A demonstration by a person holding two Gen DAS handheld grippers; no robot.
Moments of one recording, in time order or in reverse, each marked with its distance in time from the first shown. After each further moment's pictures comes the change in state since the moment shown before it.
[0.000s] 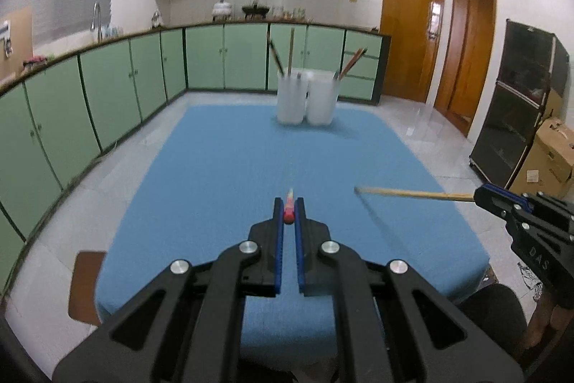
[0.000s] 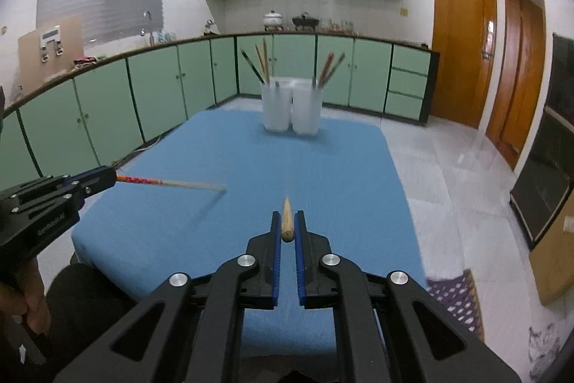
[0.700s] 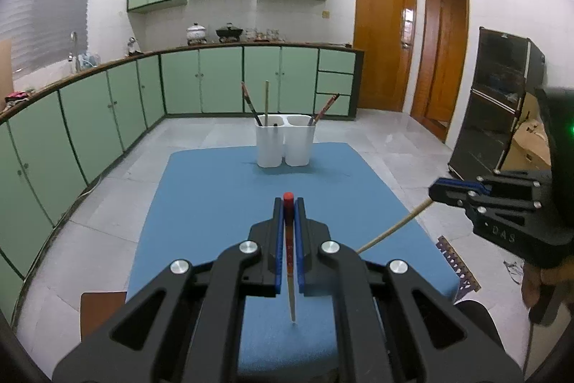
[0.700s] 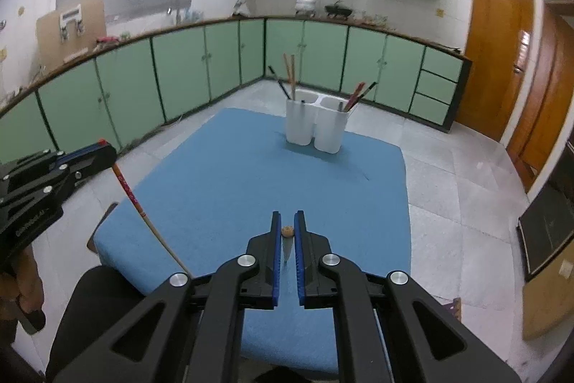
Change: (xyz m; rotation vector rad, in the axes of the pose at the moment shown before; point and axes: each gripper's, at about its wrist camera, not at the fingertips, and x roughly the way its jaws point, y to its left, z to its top) left arm -0.021 -0.002 0.071 0.067 -0.033 -0.096; right arm 0.008 0.000 0.090 -0.112 0.118 0.087
